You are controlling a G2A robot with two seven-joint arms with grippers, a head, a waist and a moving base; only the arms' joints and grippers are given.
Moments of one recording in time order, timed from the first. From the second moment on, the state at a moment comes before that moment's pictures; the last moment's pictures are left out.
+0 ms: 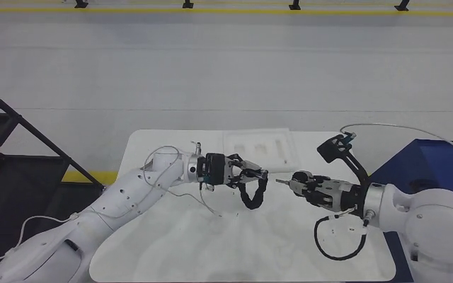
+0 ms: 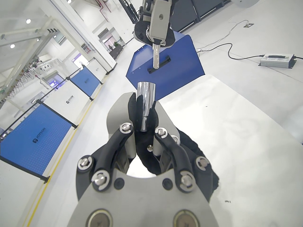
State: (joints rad) left arm 0.61 -1.06 -0.48 -1.26 1.62 -0.60 0.95; right arm -1.30 -0.94 1.56 -2.35 -0.29 0.21 1.29
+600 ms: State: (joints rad) left arm 0.56 -1.19 -0.41 -1.05 1.67 -0.54 1.09; right arm -1.24 -0.93 1.47 -2.35 -0.41 0.26 1.29
